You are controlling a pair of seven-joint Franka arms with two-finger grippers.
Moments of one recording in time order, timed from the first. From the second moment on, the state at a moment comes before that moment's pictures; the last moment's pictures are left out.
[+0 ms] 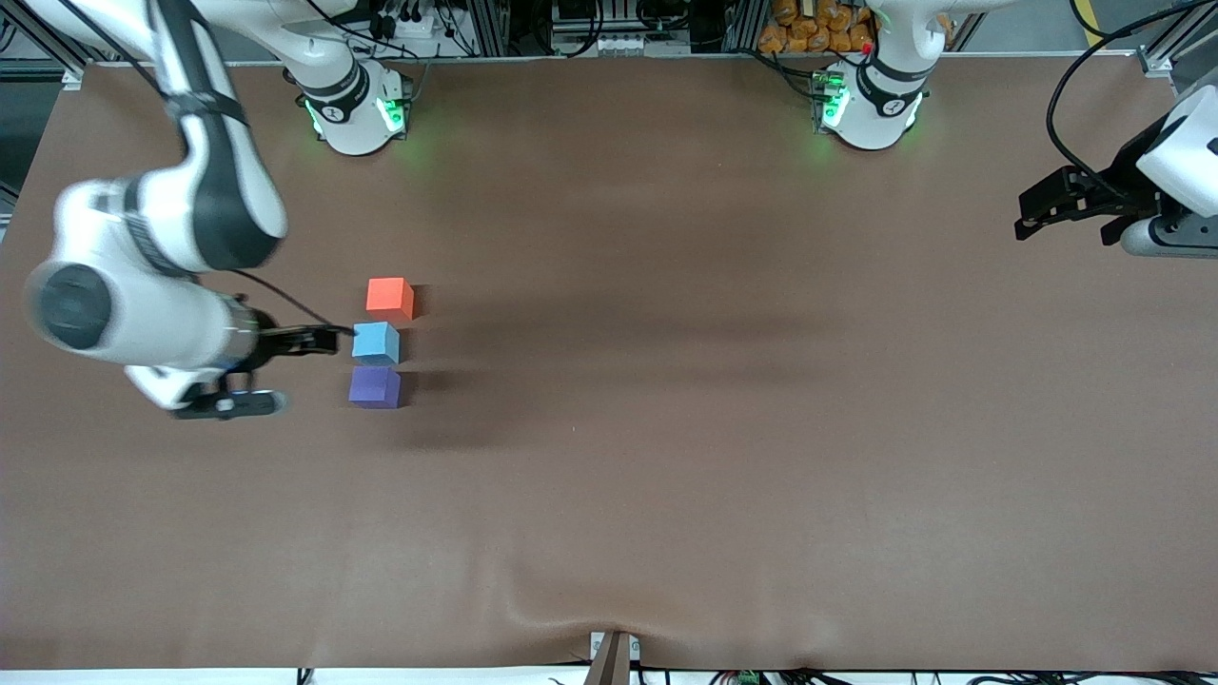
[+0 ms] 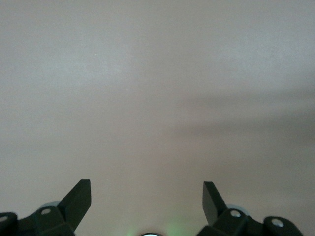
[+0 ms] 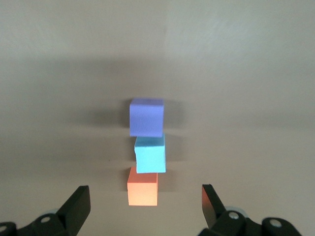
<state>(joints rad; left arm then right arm) 0.03 -0.03 -0.10 -1.57 -0.04 1.51 -0.02 0.13 0.33 -0.01 -1.53 0.04 1.67 0.09</state>
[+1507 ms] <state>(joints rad) 0.03 -0.03 -0.10 -1.57 -0.04 1.51 -0.02 -0.02 0.00 0.02 -1.45 -0.01 1.39 0.01</state>
